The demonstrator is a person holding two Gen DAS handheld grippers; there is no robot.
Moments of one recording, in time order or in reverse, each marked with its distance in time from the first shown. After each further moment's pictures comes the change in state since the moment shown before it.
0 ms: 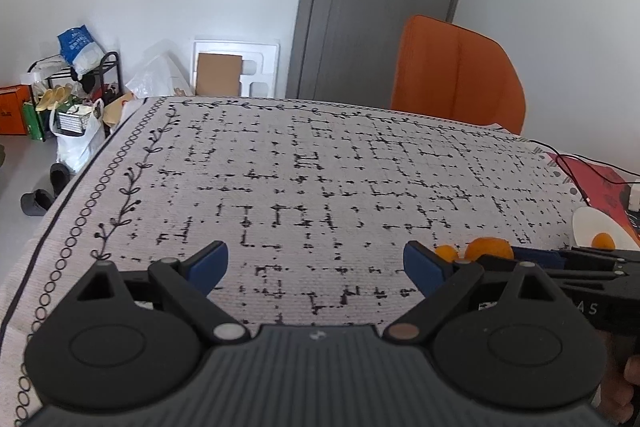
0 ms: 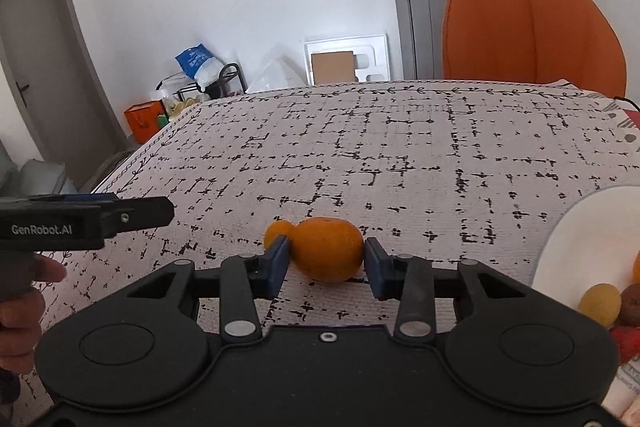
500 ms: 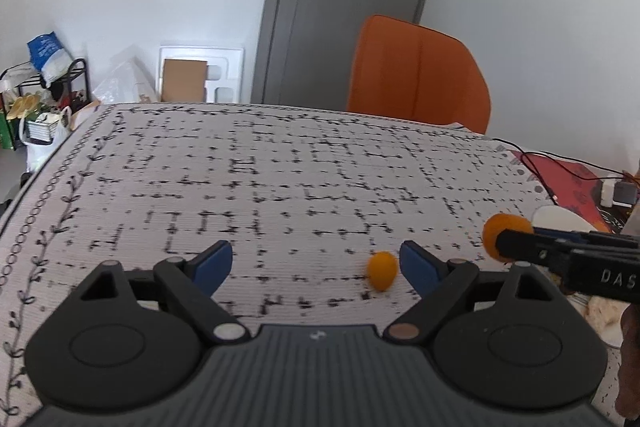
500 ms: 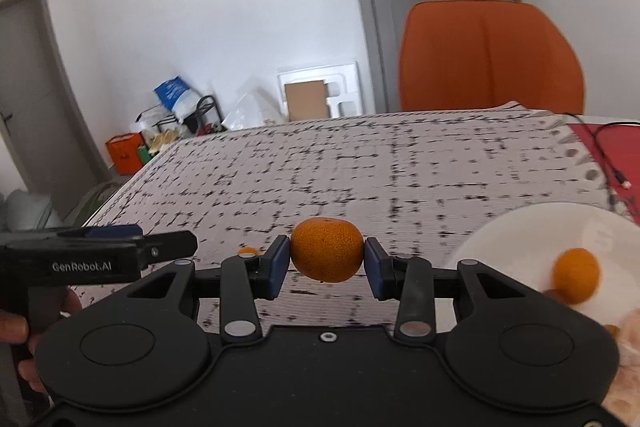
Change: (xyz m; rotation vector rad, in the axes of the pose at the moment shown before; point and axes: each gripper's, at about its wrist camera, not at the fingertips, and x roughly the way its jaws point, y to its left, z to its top) left arm 0.008 -0.039 -0.002 0.026 -0.017 -0.087; right arm -0.049 -0.030 0.006 0.043 -0.088 -0.072
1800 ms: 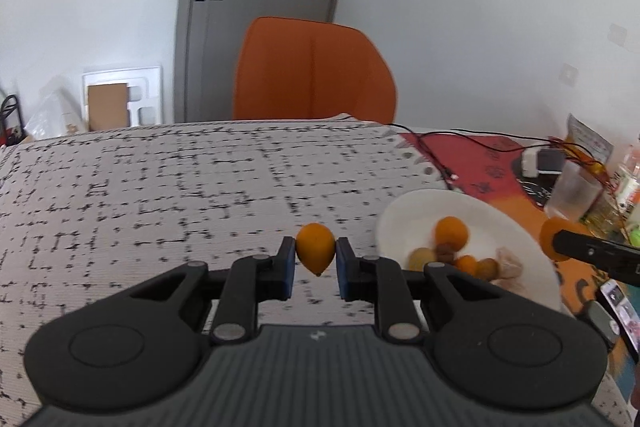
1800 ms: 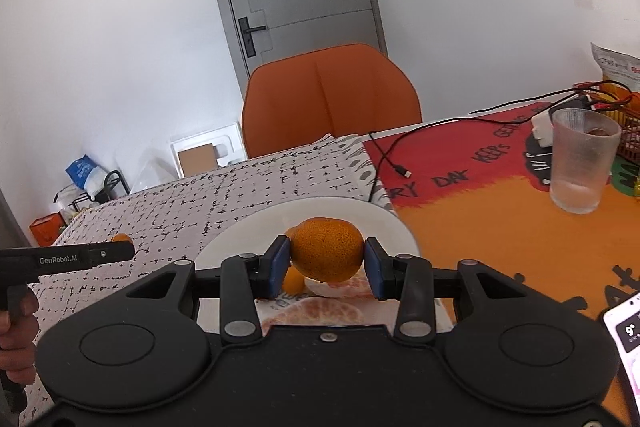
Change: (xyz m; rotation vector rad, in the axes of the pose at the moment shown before) left arm -0.011 -0.120 -0.006 0.132 -0.006 -0.172; right arm -0.131 -0.117 -0.047 0.183 -0.173 -0.266
